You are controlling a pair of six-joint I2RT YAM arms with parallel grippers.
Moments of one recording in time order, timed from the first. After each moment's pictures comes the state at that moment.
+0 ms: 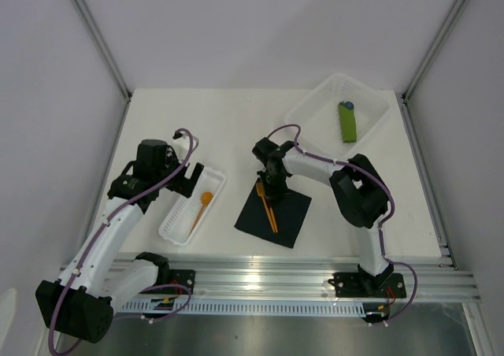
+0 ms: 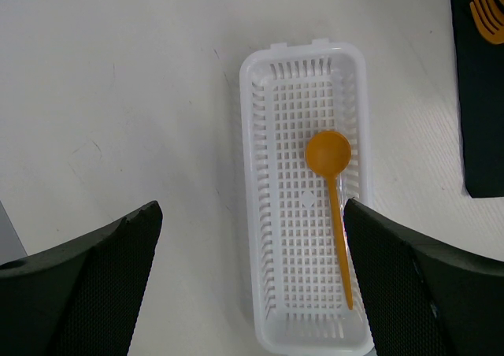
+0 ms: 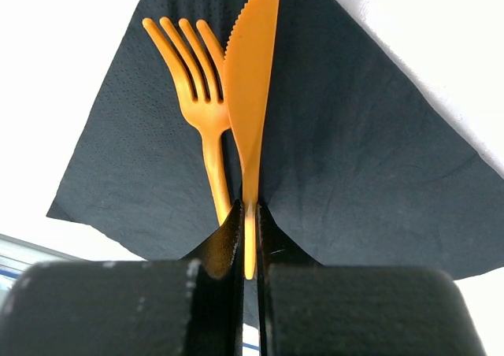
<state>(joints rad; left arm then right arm) -0.24 0.96 0.88 -0.66 0.06 0.29 0.75 2.04 1.47 -0.83 -0.14 0.48</state>
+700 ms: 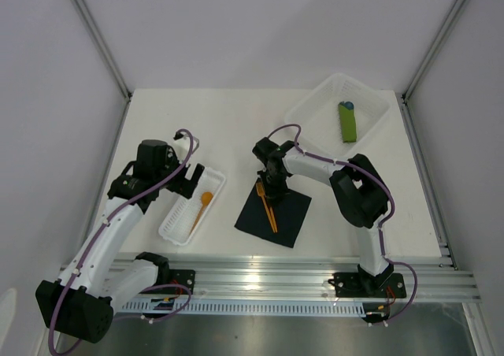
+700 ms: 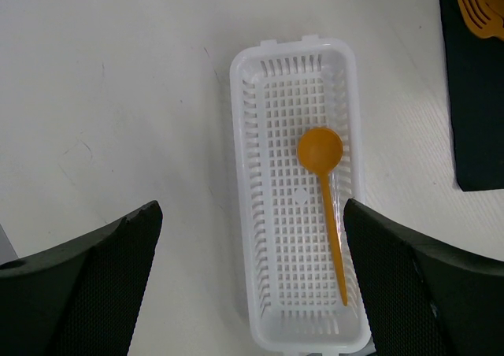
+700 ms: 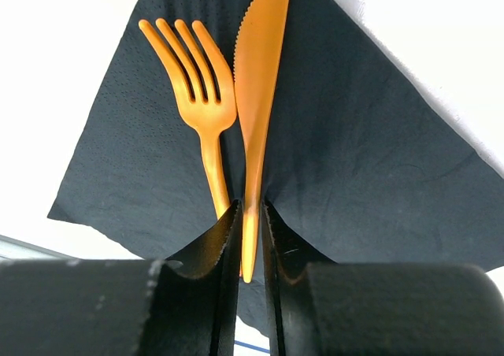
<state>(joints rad) -0.24 0.96 0.88 -0.68 0.08 0.29 0.74 2.04 1.47 -0.83 -0.14 0.48</state>
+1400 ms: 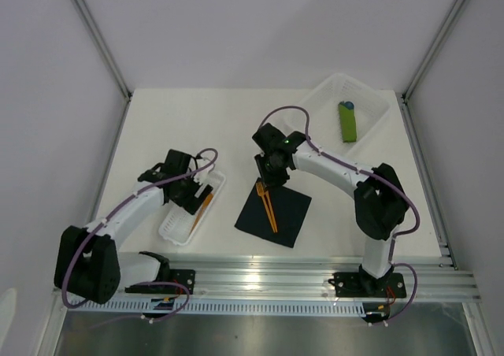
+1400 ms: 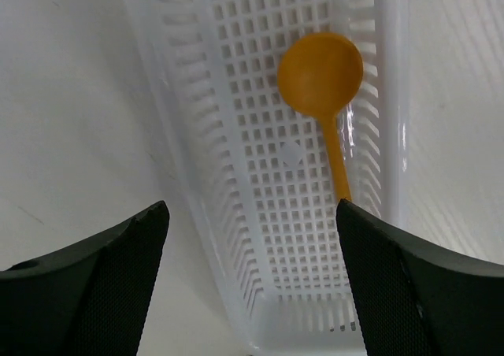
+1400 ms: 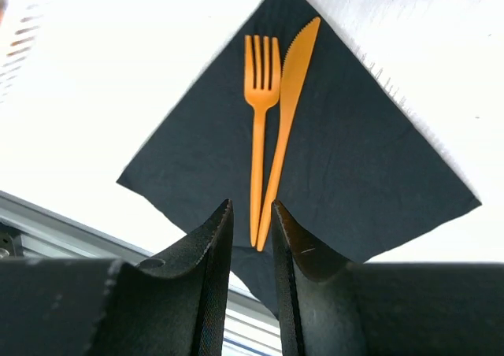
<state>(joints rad) -0.28 1.19 0.77 -0.65 0.02 0.35 0.77 1.89 1.53 -0.85 -0.06 0.44</state>
